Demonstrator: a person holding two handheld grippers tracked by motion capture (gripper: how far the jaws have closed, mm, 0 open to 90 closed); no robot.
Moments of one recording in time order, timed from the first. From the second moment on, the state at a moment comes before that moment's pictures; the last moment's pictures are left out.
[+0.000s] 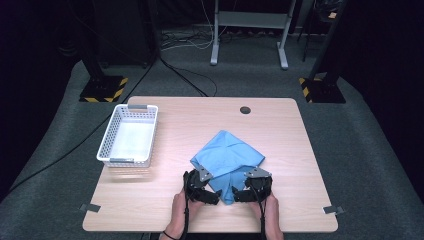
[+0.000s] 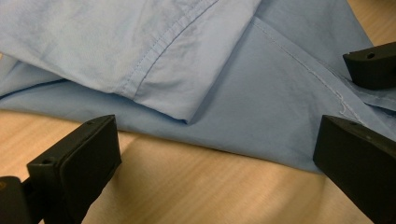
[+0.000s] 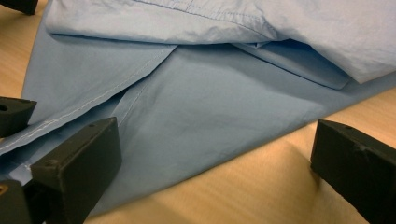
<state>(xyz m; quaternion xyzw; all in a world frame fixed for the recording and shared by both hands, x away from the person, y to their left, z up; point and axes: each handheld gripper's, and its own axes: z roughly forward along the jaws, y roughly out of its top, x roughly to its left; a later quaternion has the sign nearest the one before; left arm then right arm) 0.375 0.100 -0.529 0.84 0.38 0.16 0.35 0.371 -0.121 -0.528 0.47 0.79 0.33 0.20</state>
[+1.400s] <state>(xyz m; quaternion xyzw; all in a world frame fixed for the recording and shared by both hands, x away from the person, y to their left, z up) 0.321 0.085 -0.529 0.85 0.35 0.15 0.36 0.316 -0.130 -0.528 0.46 0.80 0.33 0.20</state>
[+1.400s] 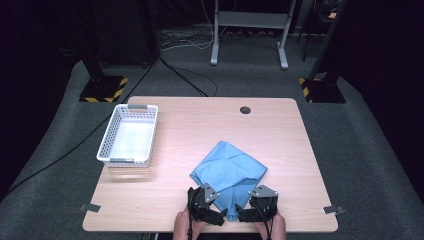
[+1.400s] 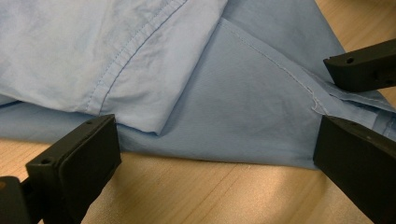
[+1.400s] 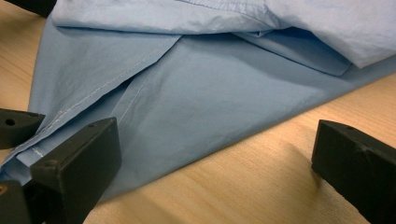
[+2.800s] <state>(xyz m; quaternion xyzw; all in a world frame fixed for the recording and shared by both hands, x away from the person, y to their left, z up) 0.388 0.159 -0.529 0.79 0.48 0.20 0.33 0.351 -0.120 -0.524 0.45 0.79 0.36 0.20</state>
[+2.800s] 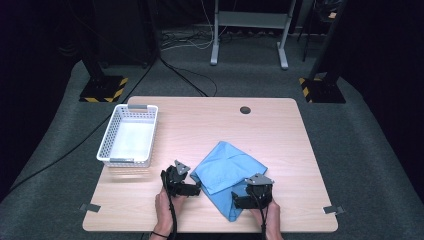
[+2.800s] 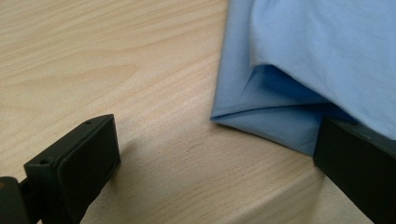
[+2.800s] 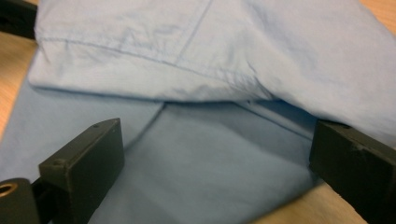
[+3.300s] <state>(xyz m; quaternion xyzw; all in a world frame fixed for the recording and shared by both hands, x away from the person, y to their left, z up) 0.388 0.159 -0.529 0.79 0.48 0.20 0.33 0.377 -0.053 -0.502 0.39 0.84 0.34 0.17</state>
